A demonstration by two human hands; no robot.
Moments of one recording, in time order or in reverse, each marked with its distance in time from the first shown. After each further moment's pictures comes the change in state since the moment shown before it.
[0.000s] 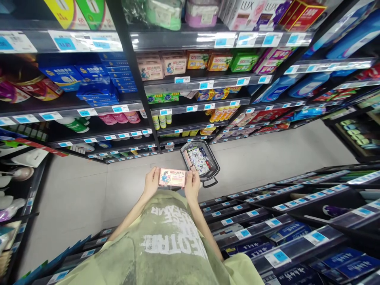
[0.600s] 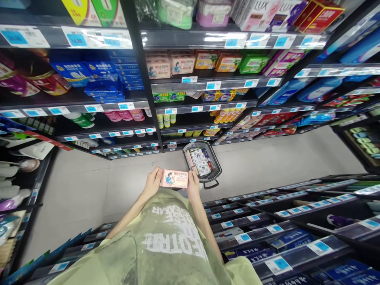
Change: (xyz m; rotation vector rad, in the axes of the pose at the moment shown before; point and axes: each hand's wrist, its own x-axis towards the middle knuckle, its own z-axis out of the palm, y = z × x) left_hand -0.007 0.001 -0.012 0.112 -0.071 0.147; right_hand 0.007 0.009 0.000 0.239 -0.145 0.276
